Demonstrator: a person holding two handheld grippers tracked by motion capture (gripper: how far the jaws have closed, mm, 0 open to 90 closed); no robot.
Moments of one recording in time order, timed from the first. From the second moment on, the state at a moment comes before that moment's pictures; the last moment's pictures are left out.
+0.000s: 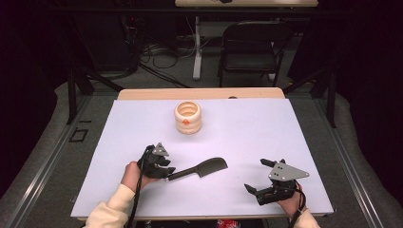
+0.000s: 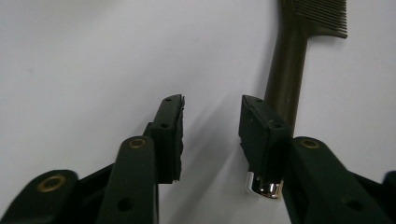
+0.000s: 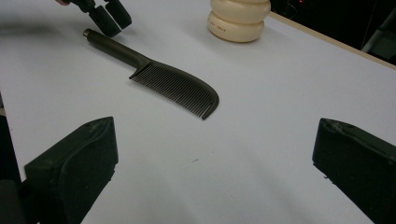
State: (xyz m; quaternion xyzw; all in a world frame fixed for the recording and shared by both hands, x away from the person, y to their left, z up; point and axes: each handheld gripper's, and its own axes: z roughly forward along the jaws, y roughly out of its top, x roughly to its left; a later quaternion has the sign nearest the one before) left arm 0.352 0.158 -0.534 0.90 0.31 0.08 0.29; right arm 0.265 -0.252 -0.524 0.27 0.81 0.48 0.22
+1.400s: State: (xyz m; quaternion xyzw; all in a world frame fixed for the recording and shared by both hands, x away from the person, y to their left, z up) left arm 0.355 0.105 -0.517 0.94 0.24 0.11 0.22; right arm 0.267 -0.251 -0.526 0.27 0.81 0.48 0.21
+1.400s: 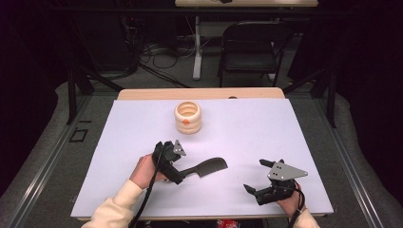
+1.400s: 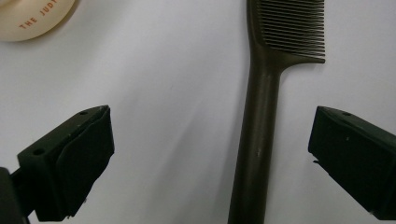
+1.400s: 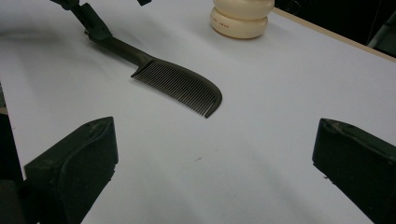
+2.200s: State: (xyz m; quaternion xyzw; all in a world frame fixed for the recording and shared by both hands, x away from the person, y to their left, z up) left arm 0.359 0.069 -0.527 0.97 0.18 0.07 0.15; right arm 0.268 -0.249 -0.527 0.27 0.81 0.48 0.20
